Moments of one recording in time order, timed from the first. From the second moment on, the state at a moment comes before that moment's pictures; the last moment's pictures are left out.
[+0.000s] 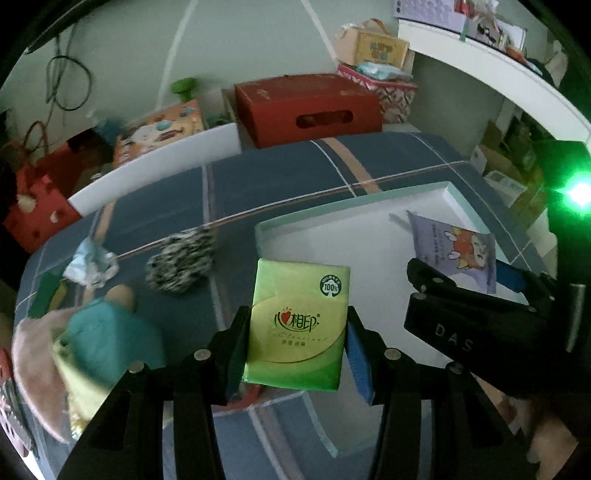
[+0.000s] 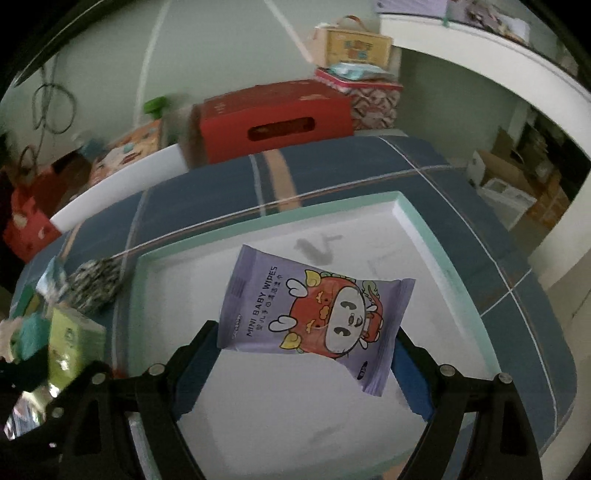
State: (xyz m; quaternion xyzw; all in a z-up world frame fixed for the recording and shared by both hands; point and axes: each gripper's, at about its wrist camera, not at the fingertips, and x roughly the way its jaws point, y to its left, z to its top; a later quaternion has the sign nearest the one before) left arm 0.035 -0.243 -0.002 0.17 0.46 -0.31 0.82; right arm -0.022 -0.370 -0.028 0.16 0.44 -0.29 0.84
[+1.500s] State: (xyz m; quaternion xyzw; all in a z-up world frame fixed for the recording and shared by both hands) left arm 0.069 -0.160 0.036 0.06 0.47 -0.23 0.85; right arm -0.037 -0.366 0.001 0.17 0.43 -0.27 0.84
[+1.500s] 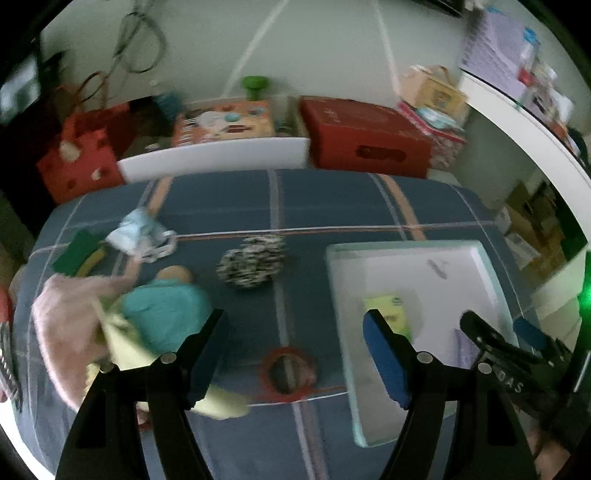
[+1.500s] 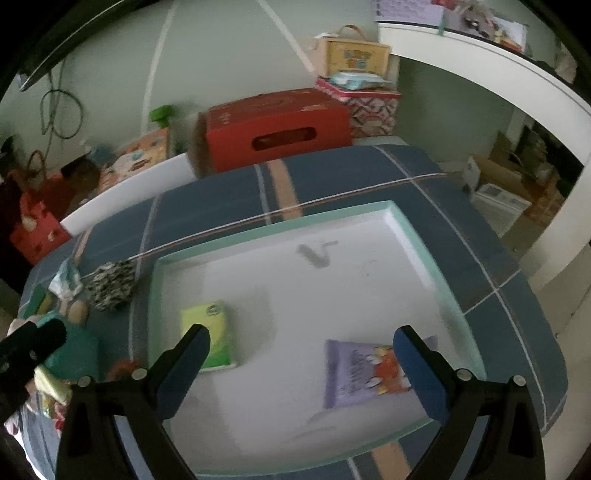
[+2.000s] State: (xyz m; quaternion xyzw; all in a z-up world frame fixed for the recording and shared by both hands) left arm 0.079 -0.018 0.041 -0.01 0.47 -0.08 0.88; right arm -0.005 -0.267 -0.001 0.14 0.45 -0.12 0.87
